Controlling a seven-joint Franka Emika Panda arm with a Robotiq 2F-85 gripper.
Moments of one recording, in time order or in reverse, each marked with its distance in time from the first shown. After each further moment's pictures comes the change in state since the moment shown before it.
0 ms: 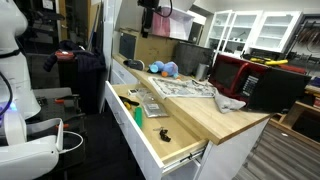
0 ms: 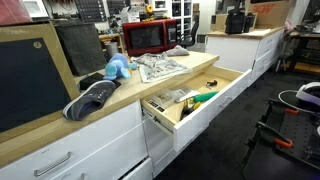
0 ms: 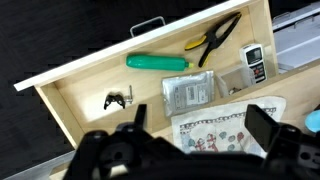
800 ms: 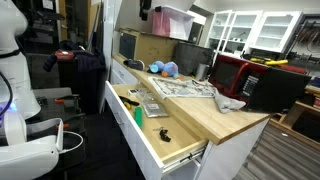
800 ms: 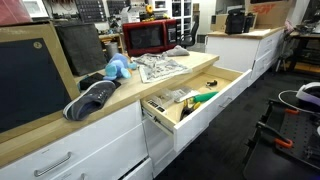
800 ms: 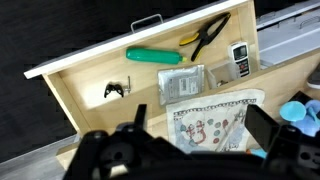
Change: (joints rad) arm 0.002 -0.094 -0.053 0.062 0.011 -0.109 -0.069
